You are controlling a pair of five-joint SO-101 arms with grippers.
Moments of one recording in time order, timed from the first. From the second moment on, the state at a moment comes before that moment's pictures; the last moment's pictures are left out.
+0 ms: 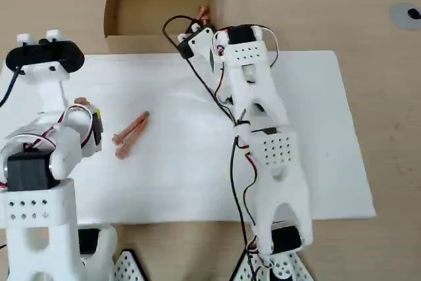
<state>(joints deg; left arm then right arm) -7.6 -52.5 29.1 78.5 -7.4 -16.3 55.6 -53.4 97.9 19.3</state>
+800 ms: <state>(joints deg) -7.6 -57.1 29.1 78.5 -7.4 -16.4 55.7 -53.8 100.9 27.8</state>
